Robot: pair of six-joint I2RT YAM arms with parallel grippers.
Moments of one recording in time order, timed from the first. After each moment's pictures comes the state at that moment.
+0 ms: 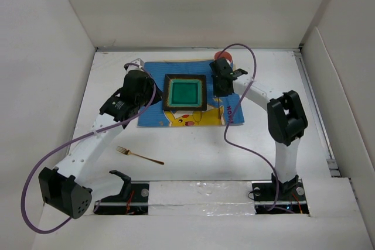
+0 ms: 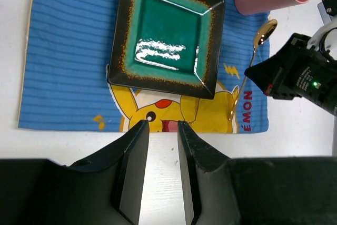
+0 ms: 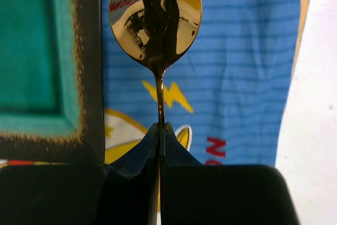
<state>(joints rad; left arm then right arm) -0.46 1.14 1.08 -0.53 -0.15 -0.69 0.51 1.97 1.55 -0.60 0.25 0.40</state>
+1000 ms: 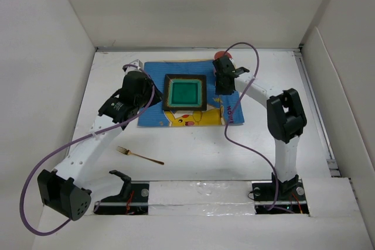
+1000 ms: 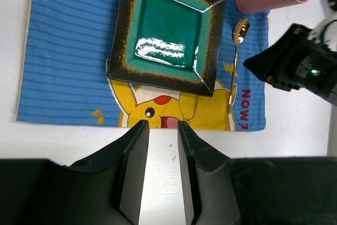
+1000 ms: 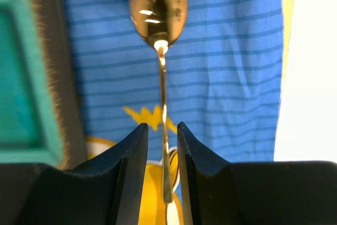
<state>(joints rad) -0.46 1.12 1.07 -0.56 -0.15 -0.72 0.47 2.04 1.59 -0.57 0.26 0.45</state>
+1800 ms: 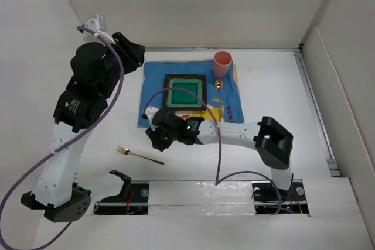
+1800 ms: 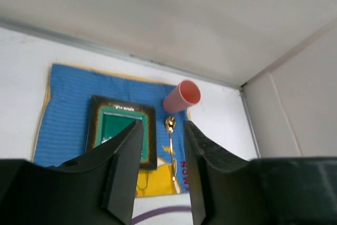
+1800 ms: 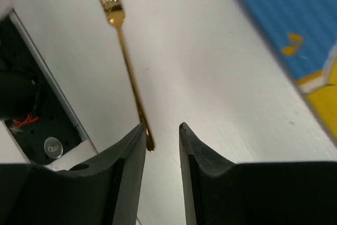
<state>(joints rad) -0.46 1.12 1.68 -0.70 -0.24 -0.58 1.15 1.88 1.44 -0.28 -0.03 0.29</state>
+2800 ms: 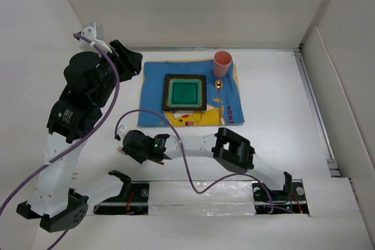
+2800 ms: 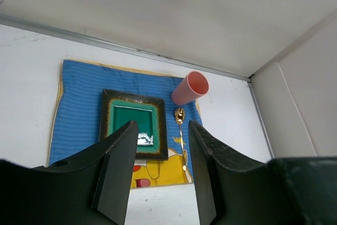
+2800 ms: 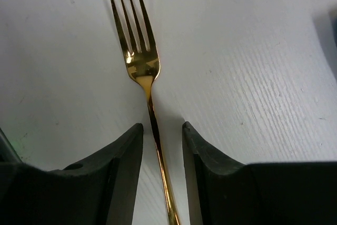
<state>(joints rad) -0.46 1.05 1.67 -0.74 -0.23 -0.53 1.33 2.36 1.88 -0.32 0.19 0.17</state>
